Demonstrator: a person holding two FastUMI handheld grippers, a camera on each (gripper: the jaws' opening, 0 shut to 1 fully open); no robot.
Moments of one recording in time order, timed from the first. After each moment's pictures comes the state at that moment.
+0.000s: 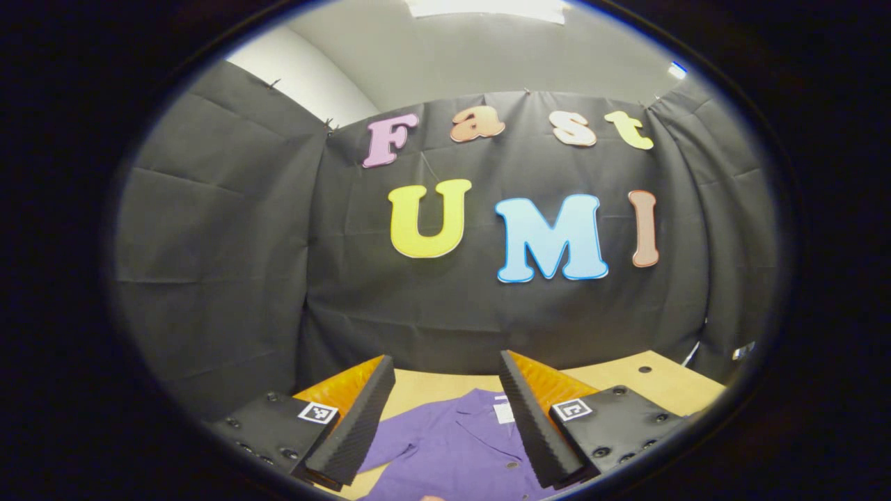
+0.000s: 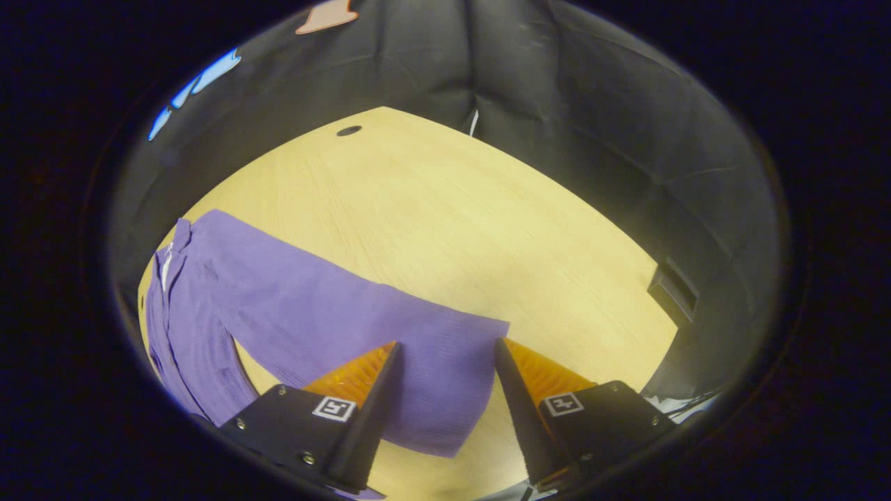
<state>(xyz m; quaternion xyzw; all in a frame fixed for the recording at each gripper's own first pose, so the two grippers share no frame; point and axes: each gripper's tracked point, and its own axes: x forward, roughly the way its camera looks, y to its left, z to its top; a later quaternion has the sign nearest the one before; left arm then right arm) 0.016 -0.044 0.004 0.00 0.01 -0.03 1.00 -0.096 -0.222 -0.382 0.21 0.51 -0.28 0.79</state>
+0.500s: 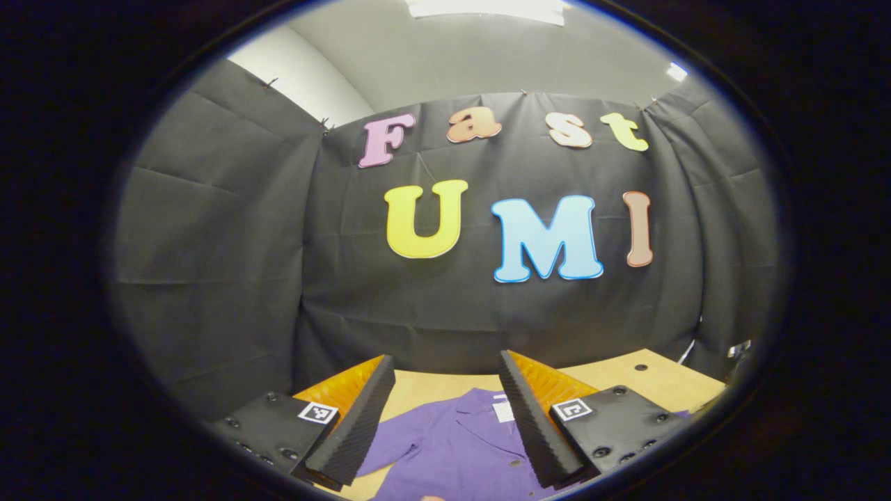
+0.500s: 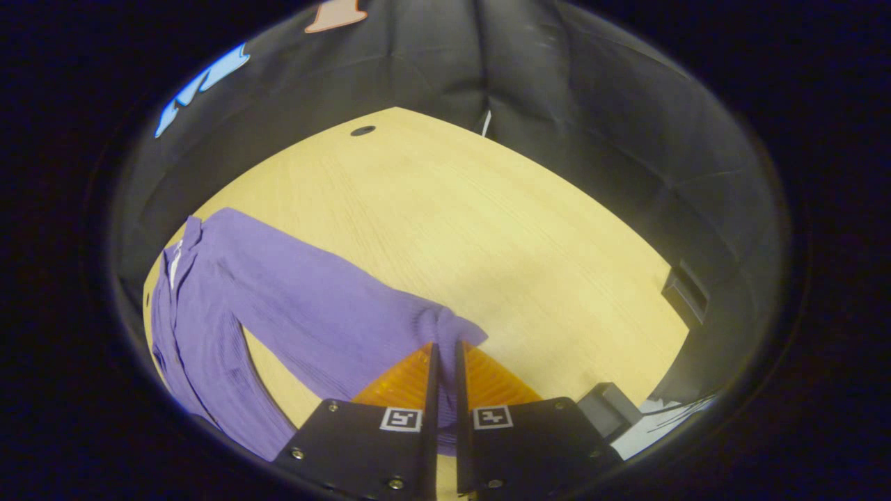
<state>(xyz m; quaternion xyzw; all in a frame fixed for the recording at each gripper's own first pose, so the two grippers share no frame) 0.019 -0.034 0.000 0.00 0.01 -0.04 1.00 -0.088 -0.214 -0.382 0.20 0.50 -0.26 0.80</state>
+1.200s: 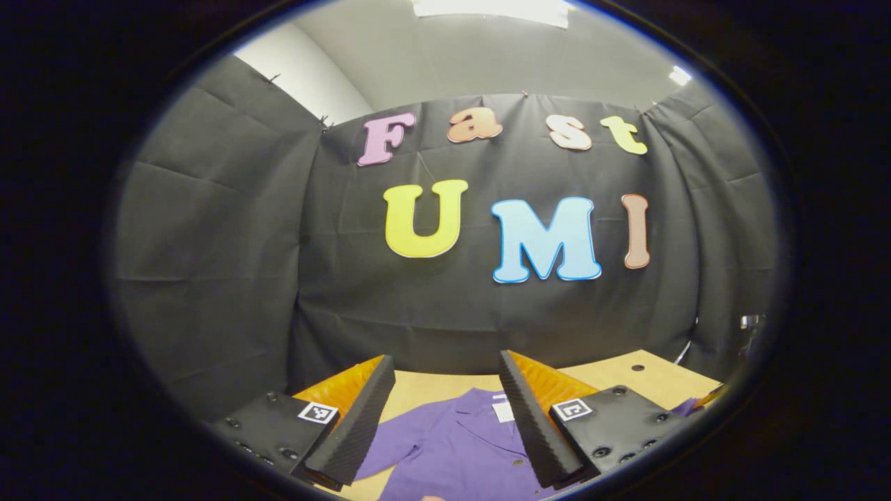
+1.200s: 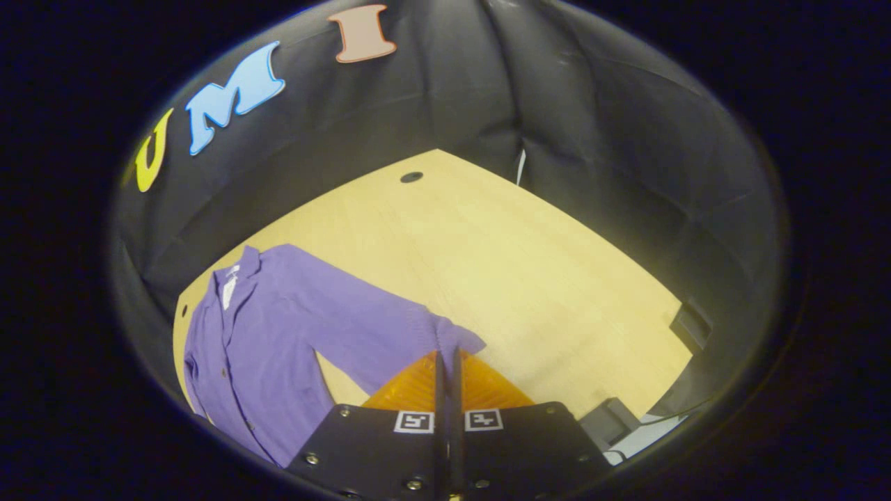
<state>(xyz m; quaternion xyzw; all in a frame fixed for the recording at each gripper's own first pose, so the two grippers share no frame) 0.022 -0.017 -0.004 -0.01 0.00 -0.05 1.00 -0.047 -0.196 -0.300 0.23 0.41 -0.20 0.86</state>
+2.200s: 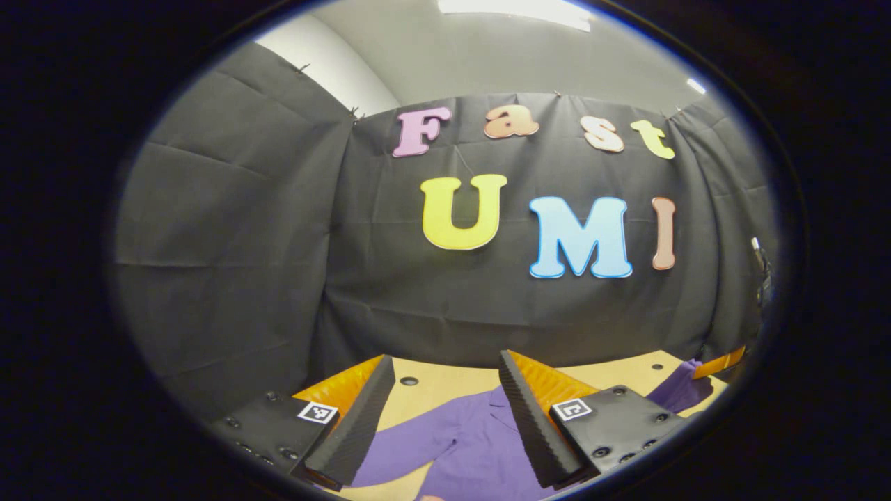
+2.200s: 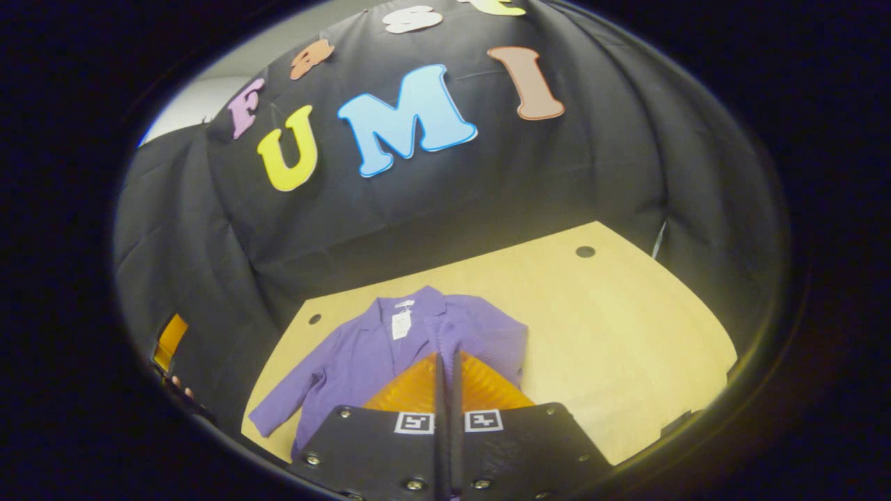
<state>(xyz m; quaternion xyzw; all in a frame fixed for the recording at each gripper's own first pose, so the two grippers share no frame) 0.018 0.071 -0.023 -0.03 0.01 0.00 1.00 0.038 -0.008 -0.140 0.21 0.28 0.02 0.94</state>
